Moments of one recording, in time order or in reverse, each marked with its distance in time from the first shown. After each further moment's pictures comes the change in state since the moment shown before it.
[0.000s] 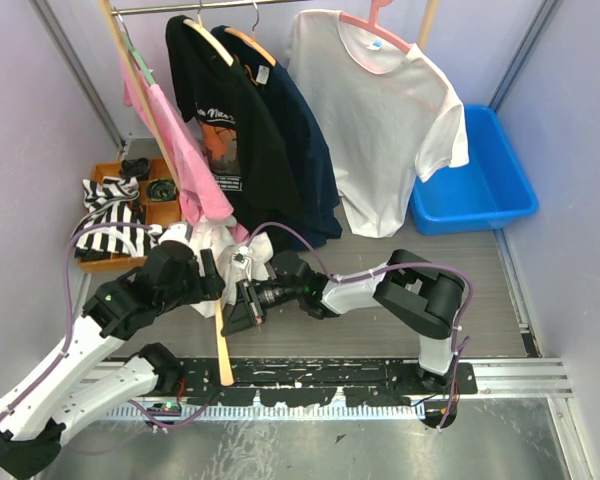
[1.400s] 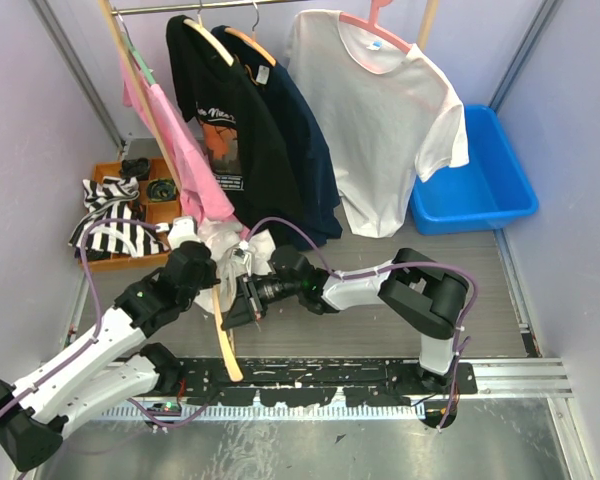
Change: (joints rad) left arm -0.005 0.069 -0.225 0.411 -0.254 0.011; right arm -0.014 -0.024 0.030 -0.105 0.019 -0.051
